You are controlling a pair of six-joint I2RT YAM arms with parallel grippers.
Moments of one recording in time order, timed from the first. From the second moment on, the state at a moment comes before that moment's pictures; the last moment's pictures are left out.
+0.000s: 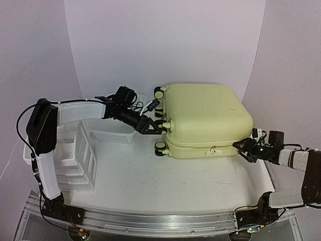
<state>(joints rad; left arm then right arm) -0.65 1.91 1.49 -0.35 0.87 -0.02 -0.22 1.17 0.37 0.05 -0.81 0.47</state>
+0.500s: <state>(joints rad) -0.65 1.91 1.52 -0.37 0.86 -0.03 -0.22 1.16 0.33 0.19 -0.91 0.54</state>
